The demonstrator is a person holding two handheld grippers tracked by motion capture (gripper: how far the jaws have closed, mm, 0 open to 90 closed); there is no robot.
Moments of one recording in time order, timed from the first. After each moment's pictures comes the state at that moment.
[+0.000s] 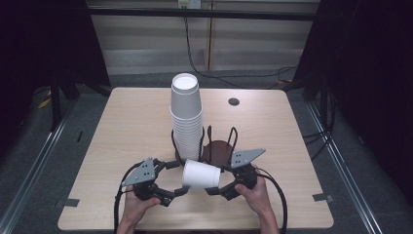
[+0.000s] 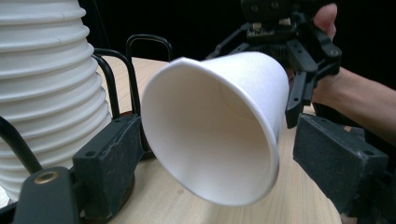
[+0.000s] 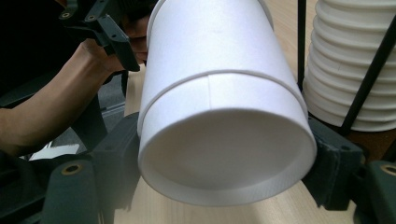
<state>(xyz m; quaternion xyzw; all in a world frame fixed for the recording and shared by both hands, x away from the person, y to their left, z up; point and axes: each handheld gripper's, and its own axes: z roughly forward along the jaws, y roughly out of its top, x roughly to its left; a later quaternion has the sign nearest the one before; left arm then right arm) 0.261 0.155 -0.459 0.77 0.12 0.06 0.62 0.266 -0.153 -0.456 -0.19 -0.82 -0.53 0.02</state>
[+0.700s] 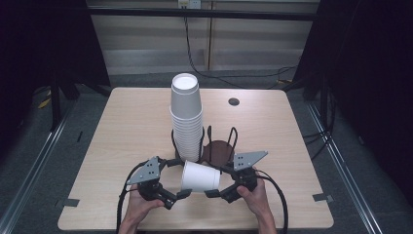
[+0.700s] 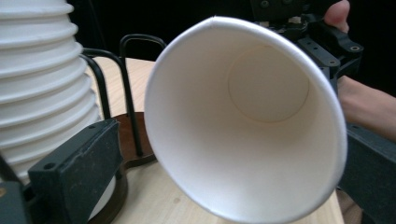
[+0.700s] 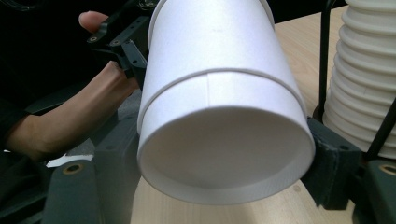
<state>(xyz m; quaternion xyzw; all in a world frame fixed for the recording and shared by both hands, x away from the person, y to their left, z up) 0.264 0.144 -0.462 0.77 0.12 0.06 0.62 0.261 -0.153 -0.458 -0.16 -0.80 -0.58 0.04</state>
